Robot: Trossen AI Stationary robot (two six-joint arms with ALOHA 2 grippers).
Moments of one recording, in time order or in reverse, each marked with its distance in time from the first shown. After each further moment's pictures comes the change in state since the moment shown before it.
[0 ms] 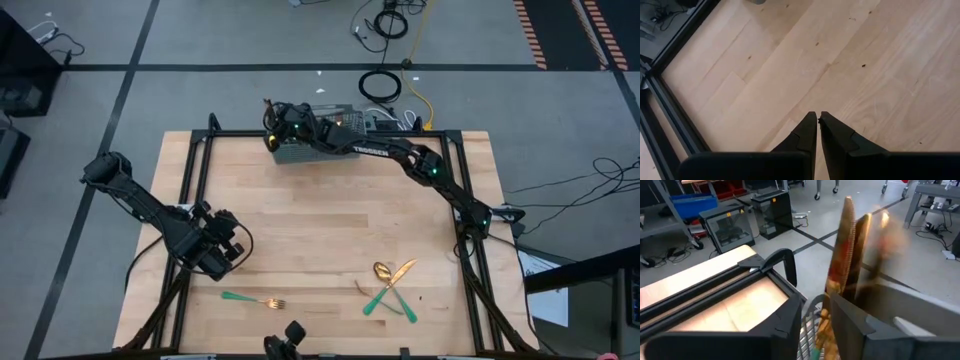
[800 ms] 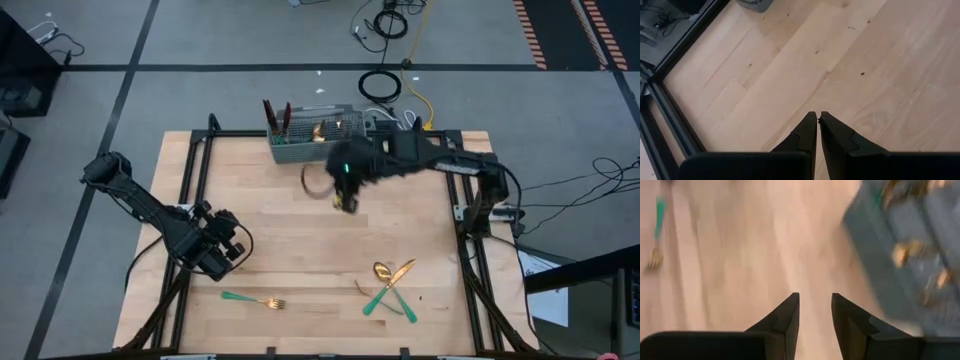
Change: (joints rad) left arm 0.000 0.000 0.000 0.008 -0.034 0.002; right arm 0.353 -0.569 0.000 -1.255 -0.040 -0.052
